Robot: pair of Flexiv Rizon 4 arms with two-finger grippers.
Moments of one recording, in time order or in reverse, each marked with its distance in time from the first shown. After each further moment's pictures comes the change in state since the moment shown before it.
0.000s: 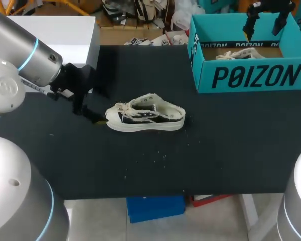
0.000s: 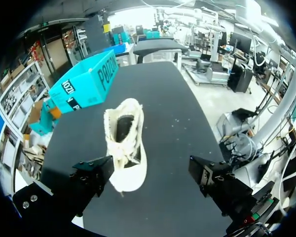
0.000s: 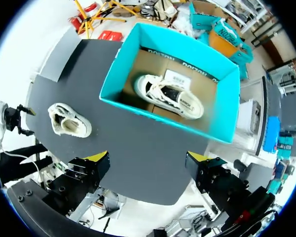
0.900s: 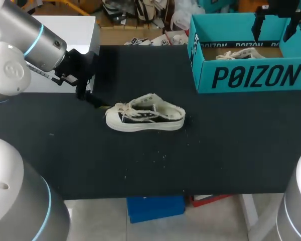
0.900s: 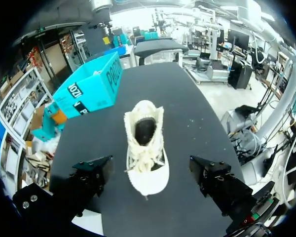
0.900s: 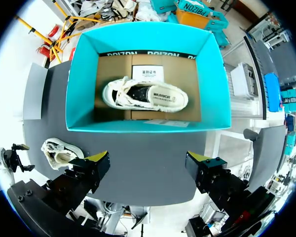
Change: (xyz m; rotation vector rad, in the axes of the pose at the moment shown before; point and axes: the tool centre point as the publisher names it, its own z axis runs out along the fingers) left arm -0.047 -0.004 0.000 0.009 -0.009 0.042; right arm -0.055 0.018 0.040 0.045 0.005 0.376
